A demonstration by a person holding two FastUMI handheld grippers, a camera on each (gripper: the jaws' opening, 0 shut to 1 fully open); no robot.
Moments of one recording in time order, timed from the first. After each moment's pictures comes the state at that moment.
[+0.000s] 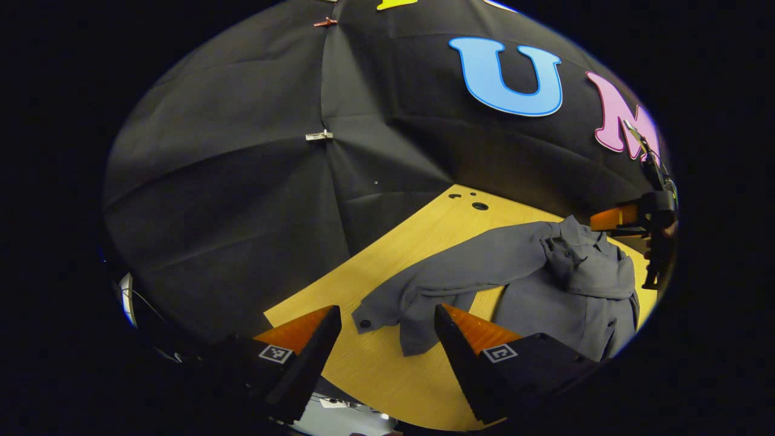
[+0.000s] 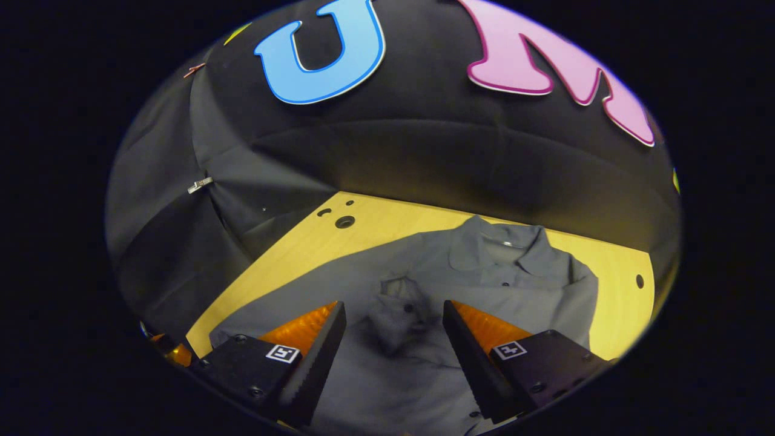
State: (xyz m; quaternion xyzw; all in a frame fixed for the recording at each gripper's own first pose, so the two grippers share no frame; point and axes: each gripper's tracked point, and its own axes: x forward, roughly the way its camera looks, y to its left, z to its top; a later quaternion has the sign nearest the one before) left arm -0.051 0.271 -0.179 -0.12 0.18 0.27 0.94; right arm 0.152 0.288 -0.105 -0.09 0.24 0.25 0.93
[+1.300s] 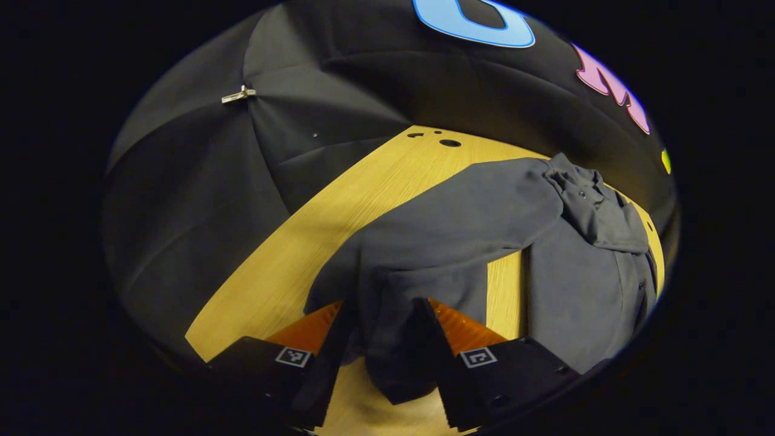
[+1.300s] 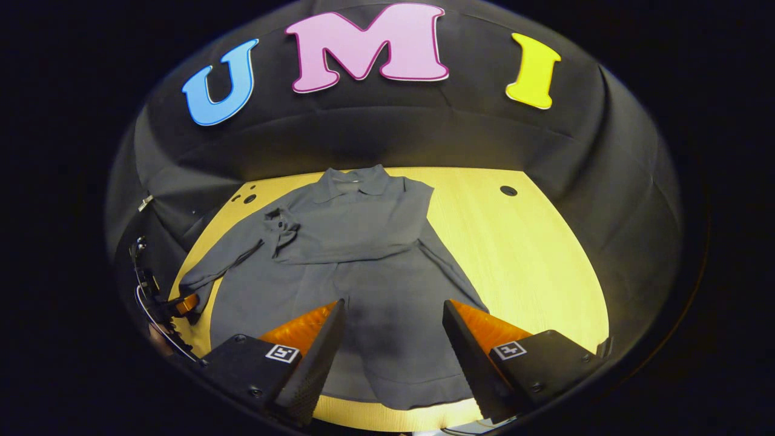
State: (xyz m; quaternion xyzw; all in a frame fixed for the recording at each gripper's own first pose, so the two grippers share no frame) left arm 0.056 0.274 -0.274 -0.07 0.28 0.15 0.95; right arm 0.006 0.032 -0.118 -0.02 0.28 0.05 0.96
